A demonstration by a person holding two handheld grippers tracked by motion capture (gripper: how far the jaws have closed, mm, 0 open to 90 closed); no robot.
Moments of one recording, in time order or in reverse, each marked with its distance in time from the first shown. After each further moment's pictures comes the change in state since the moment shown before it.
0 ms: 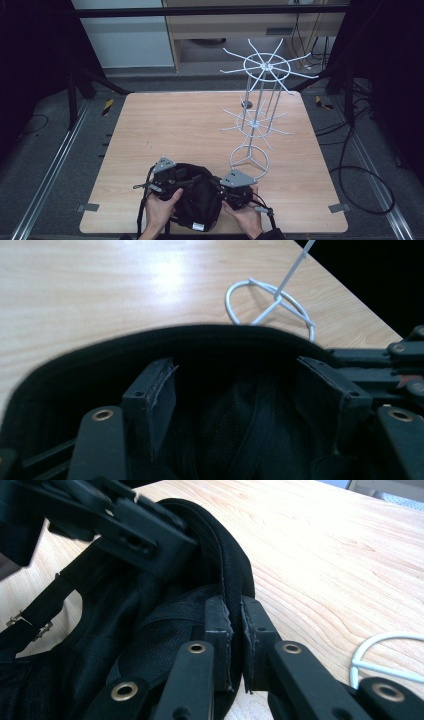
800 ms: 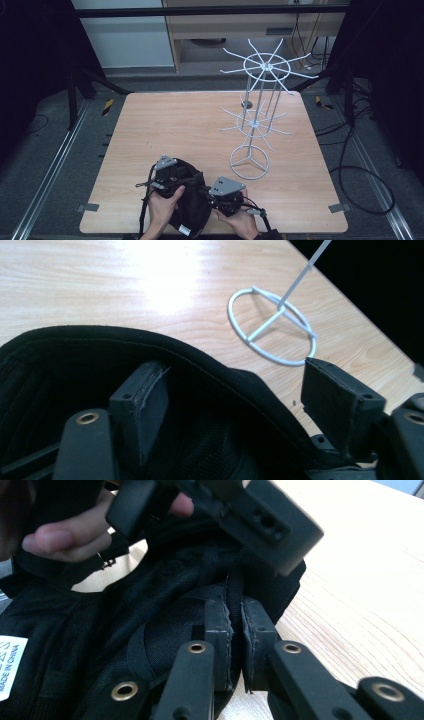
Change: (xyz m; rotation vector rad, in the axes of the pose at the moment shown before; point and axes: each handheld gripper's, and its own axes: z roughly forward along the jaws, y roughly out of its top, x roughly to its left) left arm 0.000 0.003 0.008 -0.014 0.015 -0.034; right arm 0.021 -0.003 0.013 0.017 0.149 -0.109
